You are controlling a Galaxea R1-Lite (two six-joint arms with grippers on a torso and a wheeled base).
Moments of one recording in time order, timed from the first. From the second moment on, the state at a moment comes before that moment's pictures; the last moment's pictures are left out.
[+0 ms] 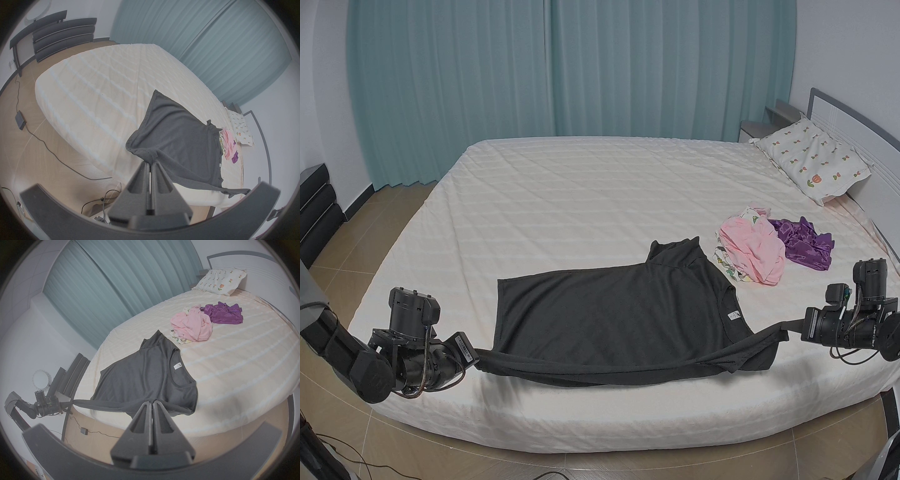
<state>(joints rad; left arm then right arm) -0.24 1.82 -0.46 -0.59 0.03 -0.80 -0.03 1.70 -0.48 -0.57 0.38 0.28</state>
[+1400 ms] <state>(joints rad) -0.17 2.31 -1.00 -0.59 0.06 -0.80 -0.01 2.08 -0.86 -0.60 0.36 0.47</state>
